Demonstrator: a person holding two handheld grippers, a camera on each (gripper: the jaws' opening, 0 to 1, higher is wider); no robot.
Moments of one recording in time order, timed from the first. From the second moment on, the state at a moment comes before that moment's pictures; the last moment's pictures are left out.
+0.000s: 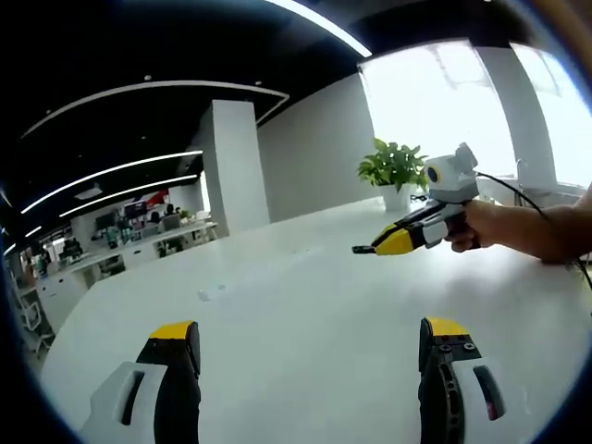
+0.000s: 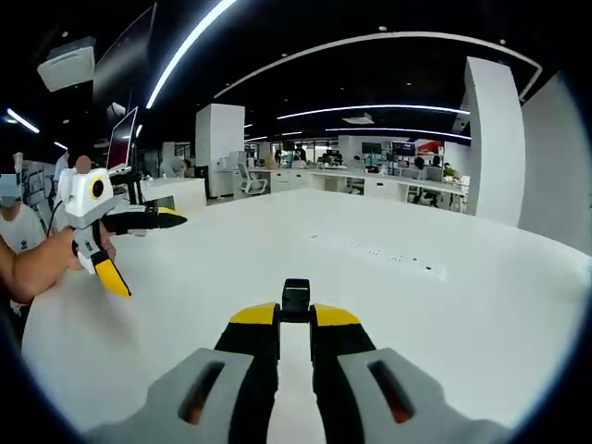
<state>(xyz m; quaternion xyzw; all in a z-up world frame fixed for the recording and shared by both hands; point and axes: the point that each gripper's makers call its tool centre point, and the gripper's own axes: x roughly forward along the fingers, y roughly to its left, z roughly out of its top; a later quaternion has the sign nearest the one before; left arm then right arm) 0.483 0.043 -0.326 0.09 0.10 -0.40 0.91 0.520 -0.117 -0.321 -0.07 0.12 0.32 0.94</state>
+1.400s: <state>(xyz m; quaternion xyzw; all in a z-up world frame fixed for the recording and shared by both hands) 0.477 0.041 -0.332 0.10 0.11 -0.41 0.90 0.573 -0.111 -0.338 -0.06 0.14 0.31 0.94</state>
